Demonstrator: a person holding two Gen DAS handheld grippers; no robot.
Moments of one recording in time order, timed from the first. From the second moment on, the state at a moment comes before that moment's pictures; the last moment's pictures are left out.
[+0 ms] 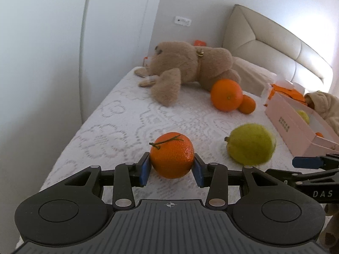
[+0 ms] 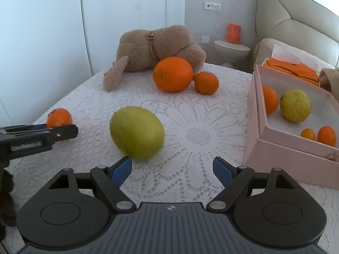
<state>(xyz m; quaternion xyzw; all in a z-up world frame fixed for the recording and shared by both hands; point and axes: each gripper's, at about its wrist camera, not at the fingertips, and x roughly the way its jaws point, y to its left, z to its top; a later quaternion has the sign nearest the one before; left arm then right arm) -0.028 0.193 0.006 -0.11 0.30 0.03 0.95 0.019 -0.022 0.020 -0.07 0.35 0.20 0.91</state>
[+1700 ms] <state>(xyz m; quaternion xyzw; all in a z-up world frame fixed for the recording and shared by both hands) -0.029 0.177 0.006 -0.07 0.30 0.04 0.95 -0.008 -0.062 0.041 -0.09 0.34 0.14 0.92</state>
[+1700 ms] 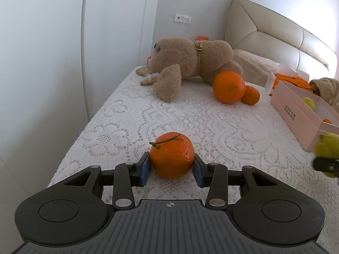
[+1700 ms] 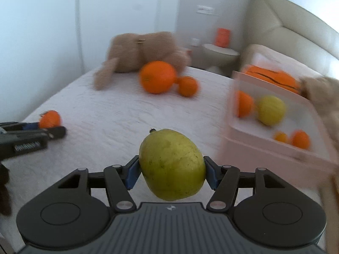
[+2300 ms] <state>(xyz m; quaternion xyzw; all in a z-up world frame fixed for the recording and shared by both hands) -0.006 0.013 0.100 -0.04 0.27 -0.22 0.94 -0.028 -0.196 0.137 0.07 0.24 0.05 0.97</state>
